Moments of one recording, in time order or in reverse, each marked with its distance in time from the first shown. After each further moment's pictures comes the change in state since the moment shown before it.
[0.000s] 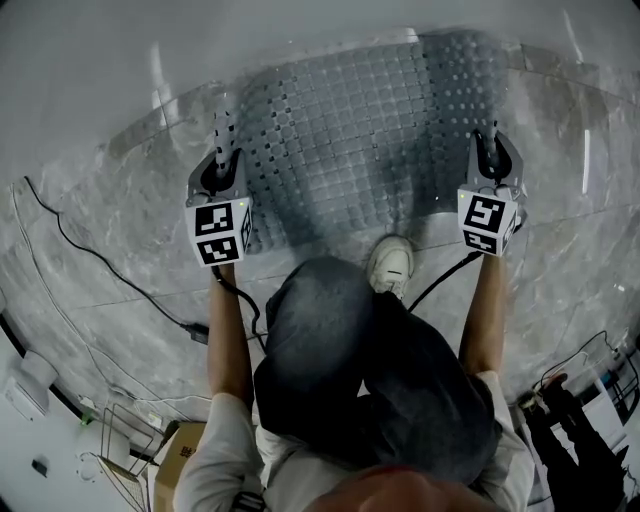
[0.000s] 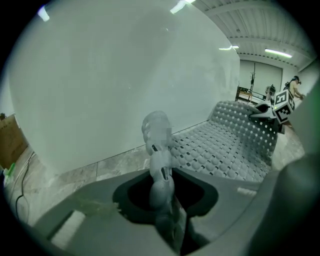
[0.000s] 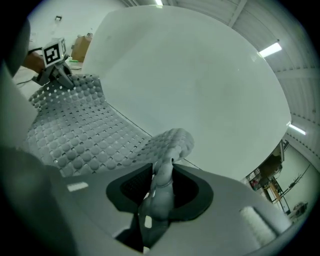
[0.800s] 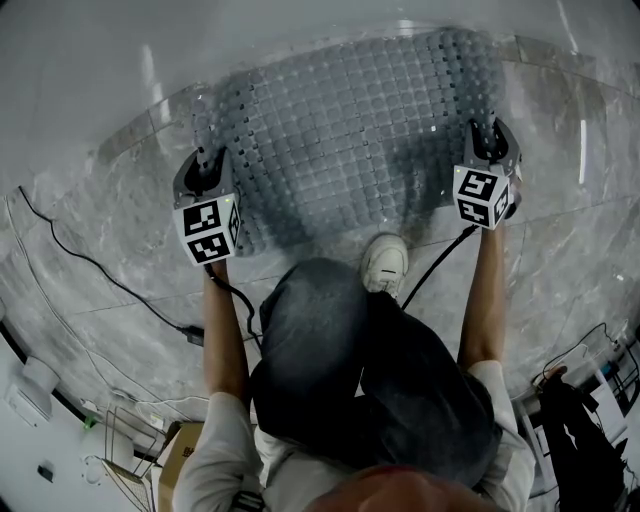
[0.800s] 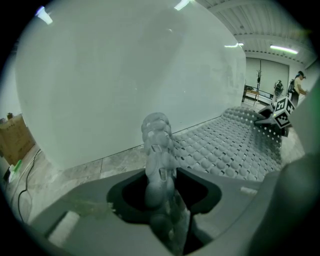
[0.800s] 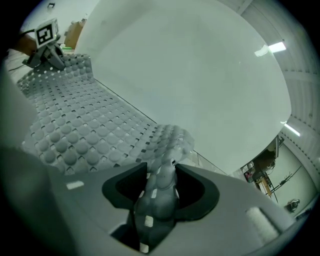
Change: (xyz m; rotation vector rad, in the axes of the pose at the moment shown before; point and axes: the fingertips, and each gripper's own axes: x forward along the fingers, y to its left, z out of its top) left arm 0.013 0.016 -0.011 -0.023 0.002 0.071; right arm 0.041 -0.012 -0.058 -0.011 0.125 -0.057
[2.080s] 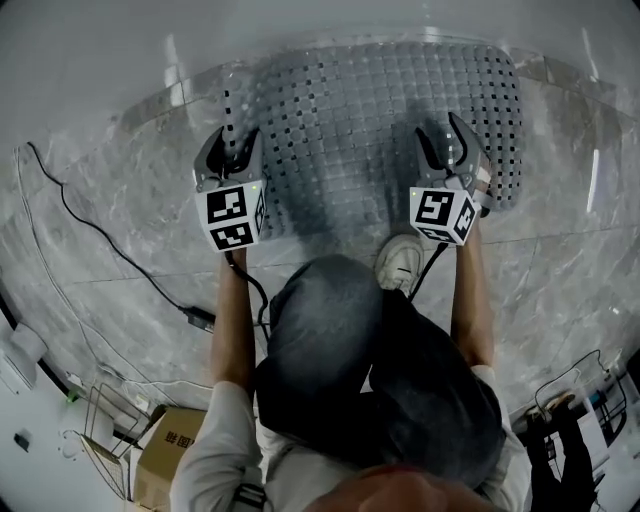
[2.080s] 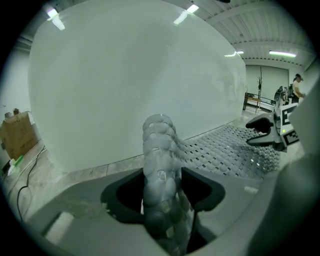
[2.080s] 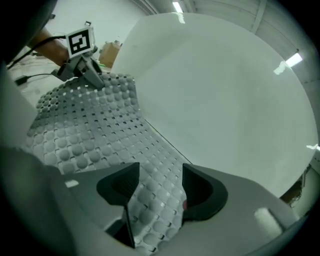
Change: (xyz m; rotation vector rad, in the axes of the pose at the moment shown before) left arm -0.024 -0.001 0.017 -0.036 -0.105 0.027; right arm -0.040 0.125 0.108 -0.168 -0.270 0.213
